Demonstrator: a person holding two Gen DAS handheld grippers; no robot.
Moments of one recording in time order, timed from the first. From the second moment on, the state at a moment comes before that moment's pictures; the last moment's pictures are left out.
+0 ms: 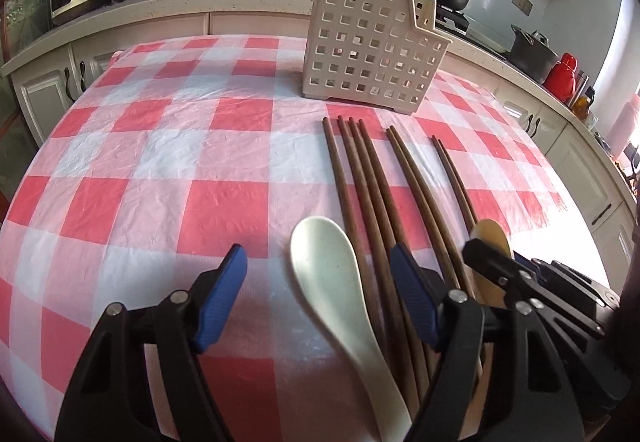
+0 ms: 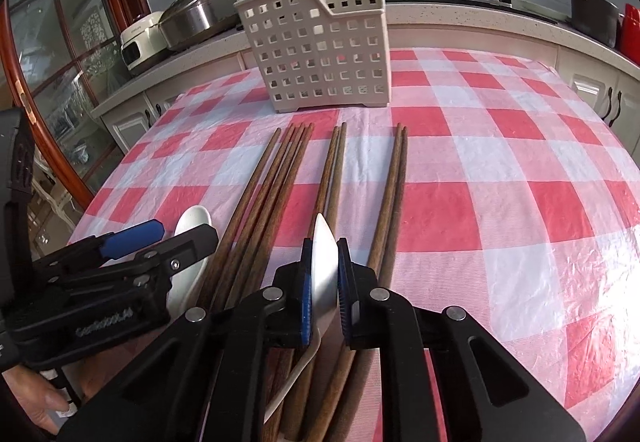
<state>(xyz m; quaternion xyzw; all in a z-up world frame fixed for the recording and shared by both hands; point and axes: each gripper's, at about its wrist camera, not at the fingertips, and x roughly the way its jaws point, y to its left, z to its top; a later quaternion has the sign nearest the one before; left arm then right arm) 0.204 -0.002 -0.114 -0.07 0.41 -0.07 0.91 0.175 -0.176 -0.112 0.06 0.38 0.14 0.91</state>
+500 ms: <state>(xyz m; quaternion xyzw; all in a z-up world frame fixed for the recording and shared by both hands) 0.221 -0.015 -0.119 -0.08 0.44 -0.05 0.89 0.171 -0.194 -0.108 0.07 0.36 0.16 0.92</state>
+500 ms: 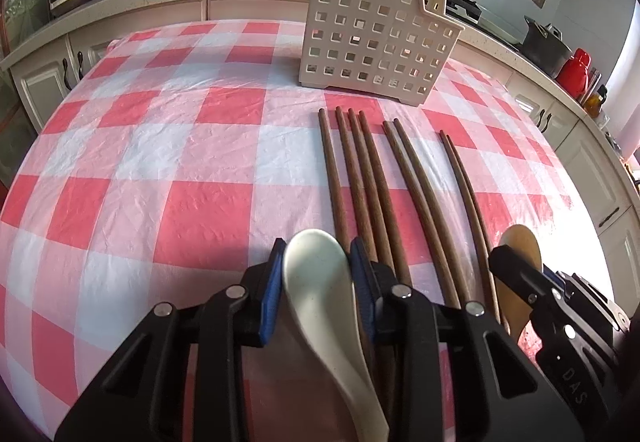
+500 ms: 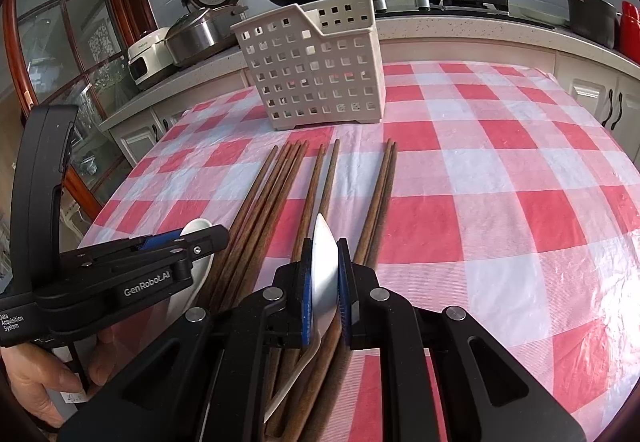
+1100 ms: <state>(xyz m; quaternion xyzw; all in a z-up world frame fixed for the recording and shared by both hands) 0.190 -0.005 -0.096 -0.09 0.39 -0.02 0.92 0.152 -0.205 -0.094 0.07 0.33 0.15 0.93</state>
